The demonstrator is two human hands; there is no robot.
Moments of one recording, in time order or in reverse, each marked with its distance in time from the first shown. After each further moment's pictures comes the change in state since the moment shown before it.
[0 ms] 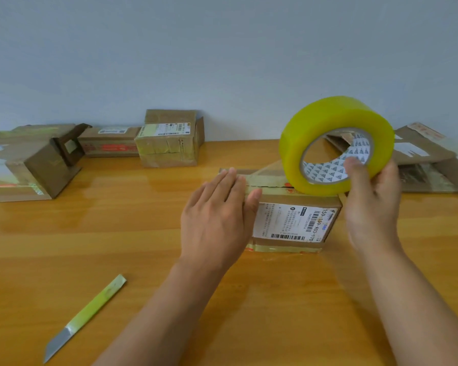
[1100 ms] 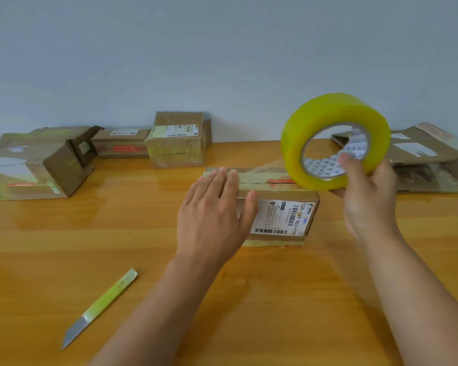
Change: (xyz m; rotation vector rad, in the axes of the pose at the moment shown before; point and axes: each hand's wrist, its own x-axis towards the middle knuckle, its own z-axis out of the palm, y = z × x) left_hand -0.001 -0.011 -0.014 0.077 -0.148 -0.062; right_hand 0.004 0.001 0.010 0.050 -0.038 0.096
